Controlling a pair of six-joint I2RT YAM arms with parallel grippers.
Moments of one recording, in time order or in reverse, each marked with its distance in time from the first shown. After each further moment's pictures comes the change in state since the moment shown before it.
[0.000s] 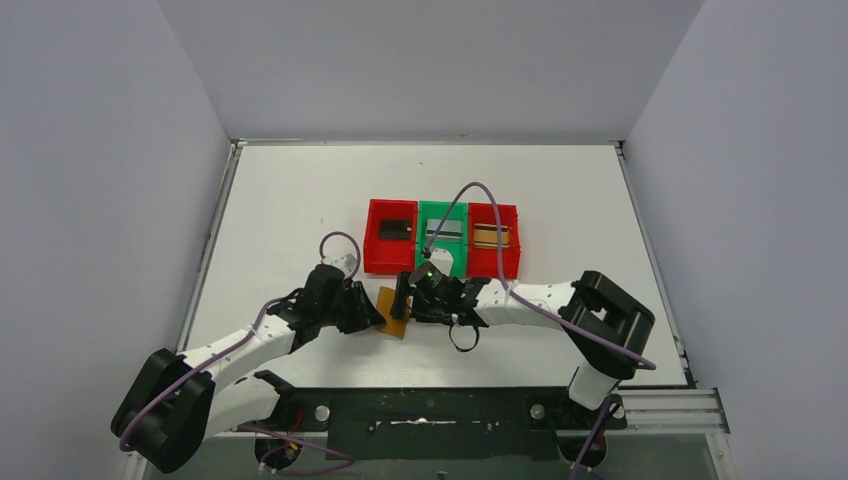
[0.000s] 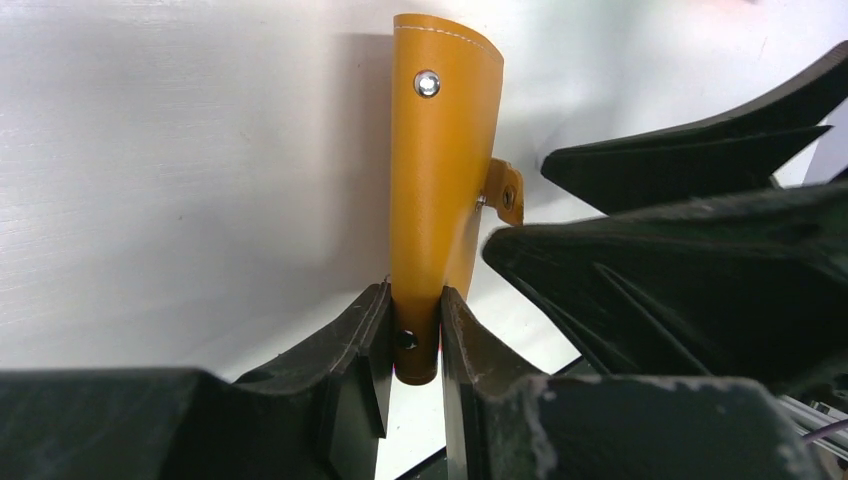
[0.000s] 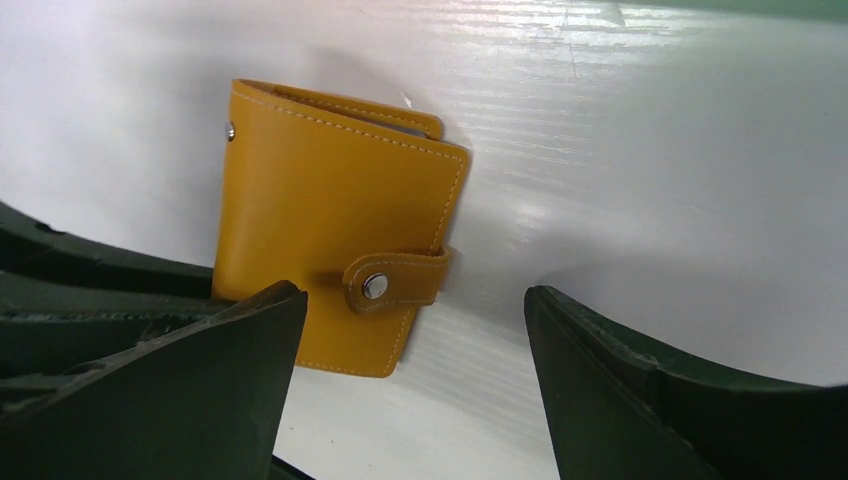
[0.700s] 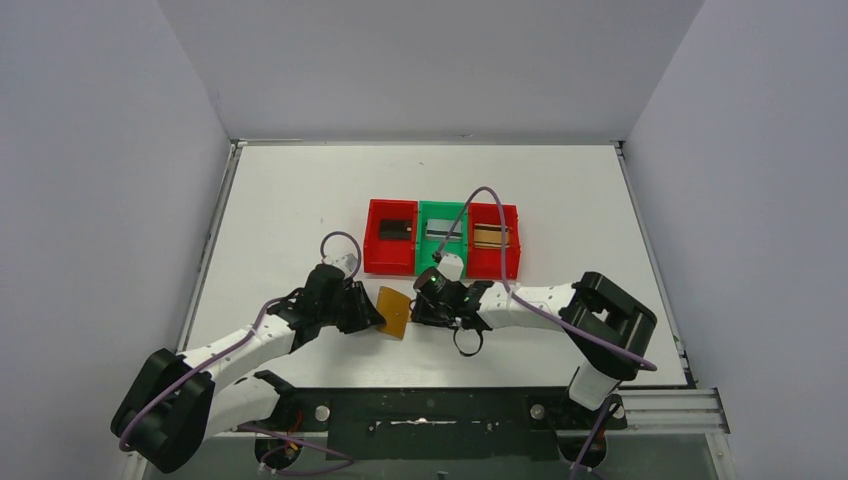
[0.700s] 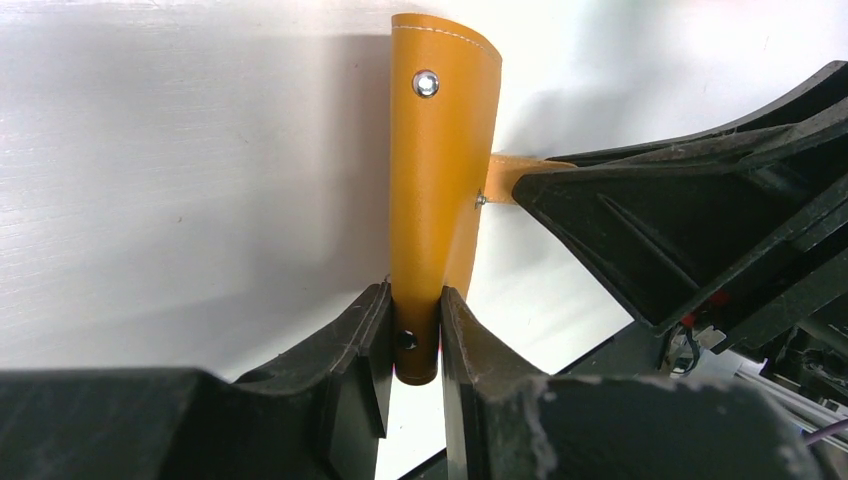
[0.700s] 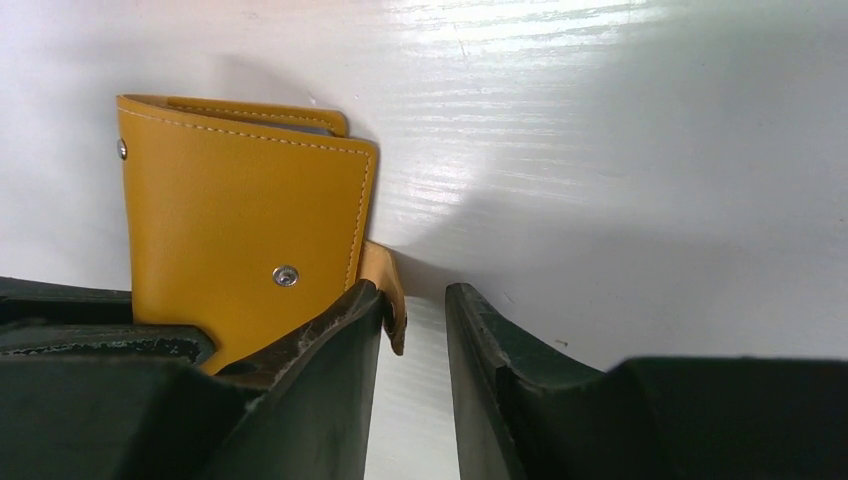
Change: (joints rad) left arm -0.002 0.000 0.005 -0.009 0.000 0.013; right arm -0.005 0.013 -0.033 -0.035 0.070 0.079
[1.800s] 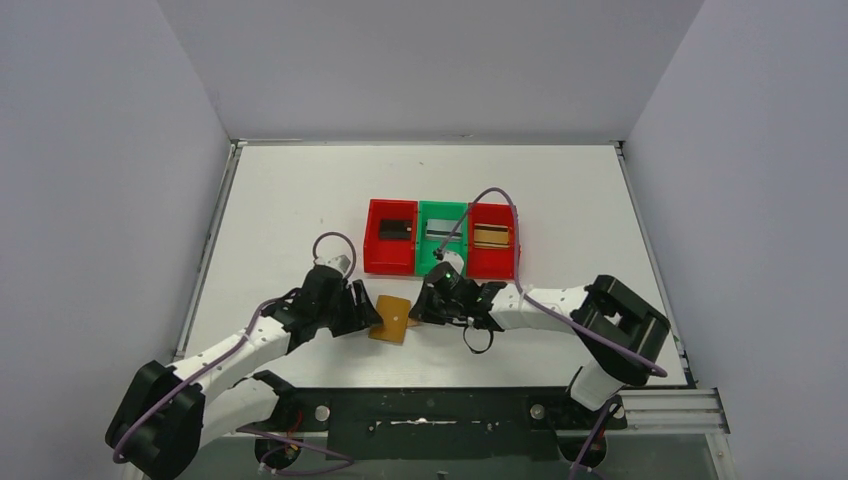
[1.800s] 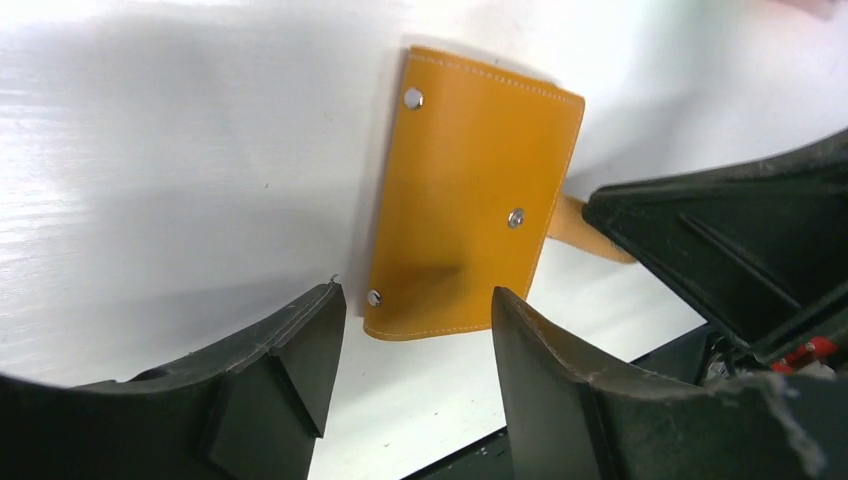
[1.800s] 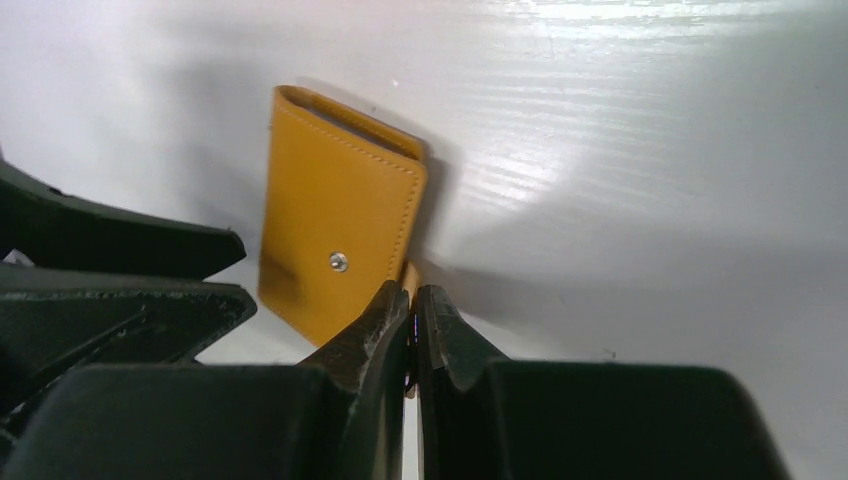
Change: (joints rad) left arm 0.000 -0.044 0.012 -0.127 -0.085 0.014; right arm -0.049 -0.030 -0.082 0.175 -0.172 -0.044
